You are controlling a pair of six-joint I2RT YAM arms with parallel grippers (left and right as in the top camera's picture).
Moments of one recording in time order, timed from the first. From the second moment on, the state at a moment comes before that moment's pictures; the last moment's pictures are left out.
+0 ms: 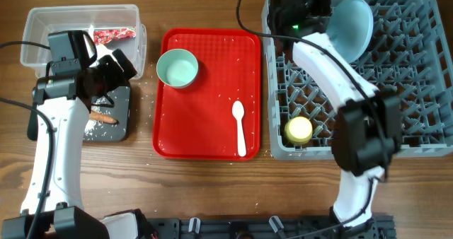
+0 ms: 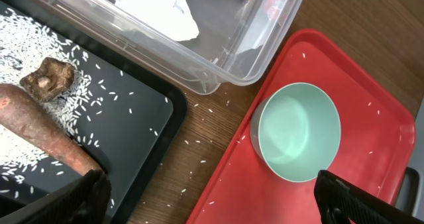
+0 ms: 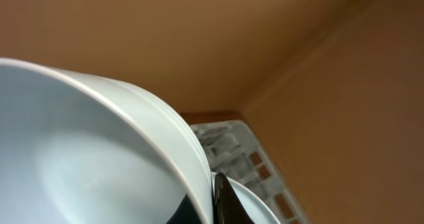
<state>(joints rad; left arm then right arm) 0.17 1.45 1.20 -0.77 0.10 -0.43 0.34 2.11 1.67 0.03 1.12 -0.41</state>
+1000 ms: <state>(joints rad) 0.17 1.45 1.20 -0.77 0.10 -0.43 0.39 2.22 1.67 0.11 1.16 -0.79</state>
